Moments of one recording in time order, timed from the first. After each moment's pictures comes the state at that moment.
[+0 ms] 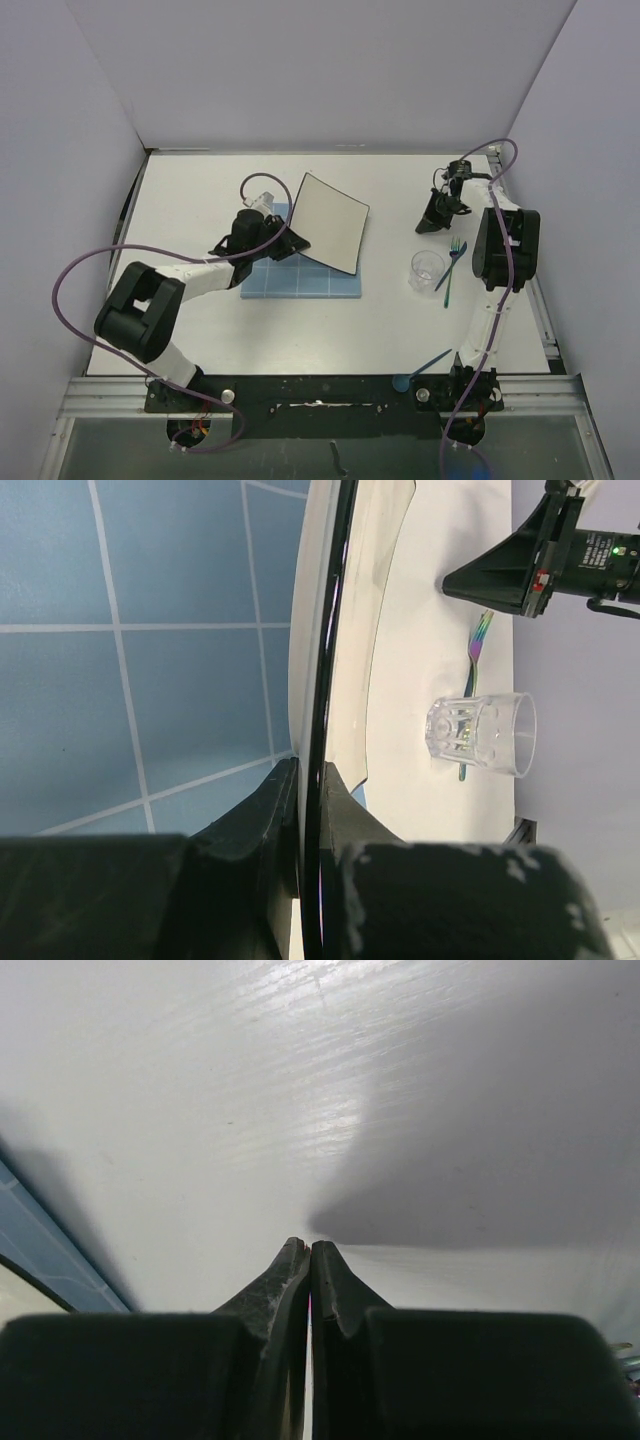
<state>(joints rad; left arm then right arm) -0.48 1.63 0.76 0.39 0.28 -0.90 -0.07 2.15 1.62 -0.75 -0.28 0.37</state>
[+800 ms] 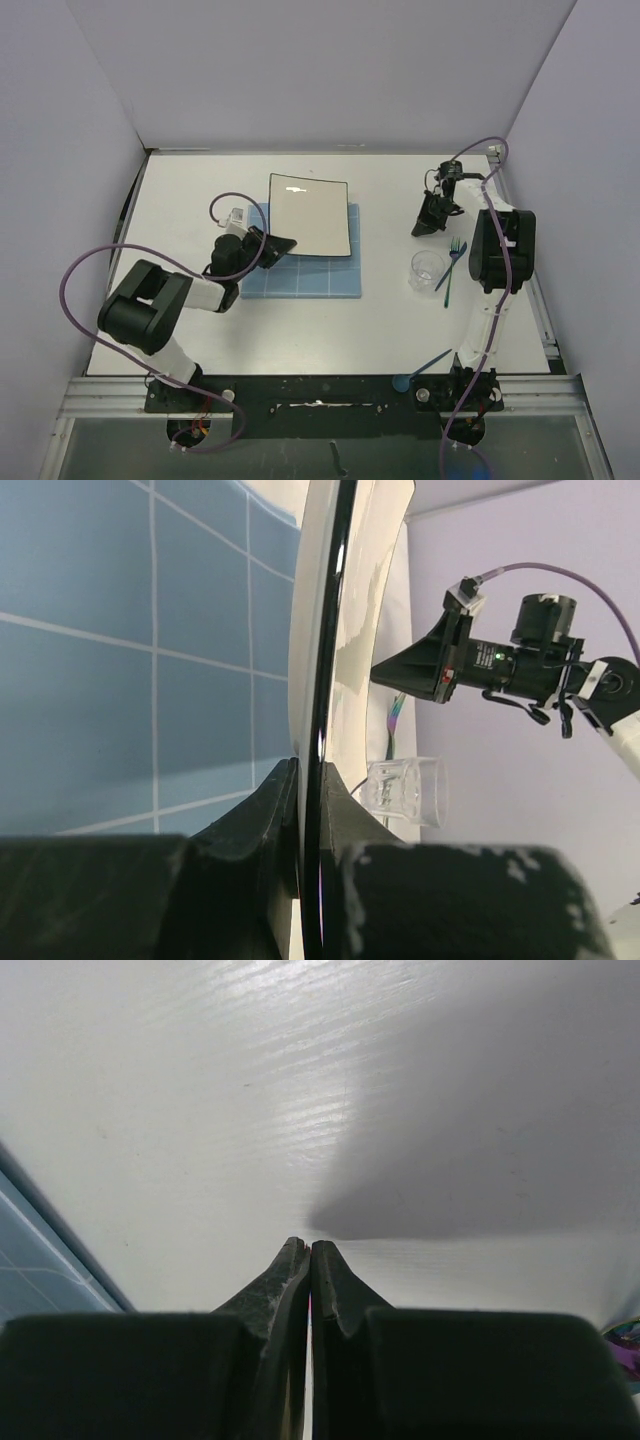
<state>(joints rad) -0.40 1.62 0.48 0.92 0.24 -1.15 -0.02 2.12 1.60 -0.77 -0.23 0.37</state>
